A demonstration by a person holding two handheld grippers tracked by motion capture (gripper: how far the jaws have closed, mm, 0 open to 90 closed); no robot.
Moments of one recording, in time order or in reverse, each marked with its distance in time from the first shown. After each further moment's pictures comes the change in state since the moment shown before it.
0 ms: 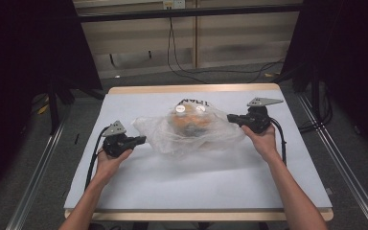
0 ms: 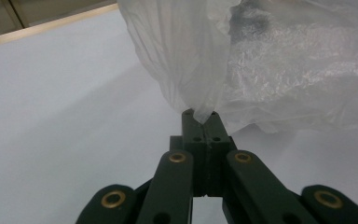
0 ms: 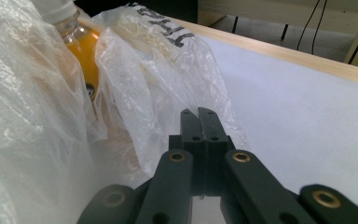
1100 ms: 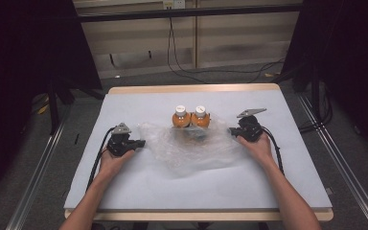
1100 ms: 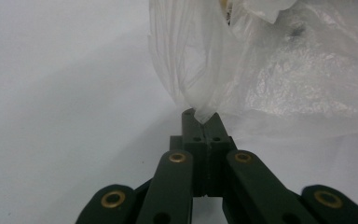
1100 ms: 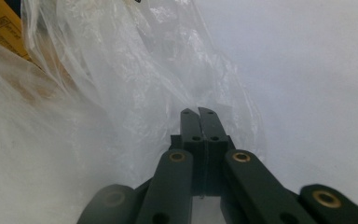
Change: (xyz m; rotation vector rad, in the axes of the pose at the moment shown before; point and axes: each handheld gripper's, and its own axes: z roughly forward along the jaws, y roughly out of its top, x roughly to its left) left arm 0.023 -0.021 0.028 0.171 0.046 -0.066; right arm -0.016 -0.044 0.042 0.243 -0.097 -0.003
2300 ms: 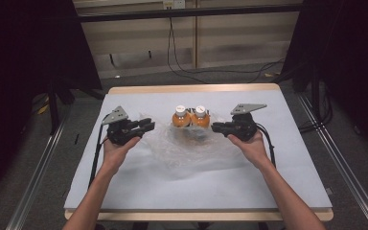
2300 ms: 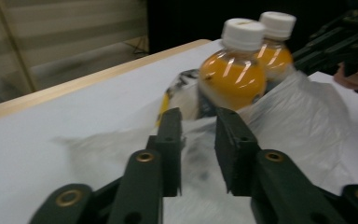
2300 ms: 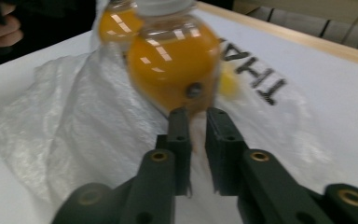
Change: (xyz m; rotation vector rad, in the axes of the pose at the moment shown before) left arm -0.049 0.070 -0.037 -0.330 -0.105 0.063; right arm 0.064 0.043 -0.045 -0.194 0.211 -0.086
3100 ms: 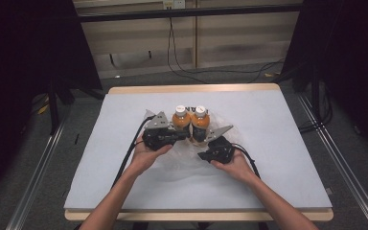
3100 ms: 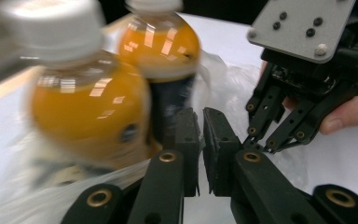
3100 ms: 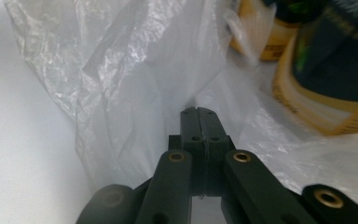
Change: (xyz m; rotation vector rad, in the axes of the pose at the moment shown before) left arm -0.060 0.008 0.075 0.169 -0.154 0.165; right arm 0.048 -0.044 0.057 0.276 0.143 -0.108
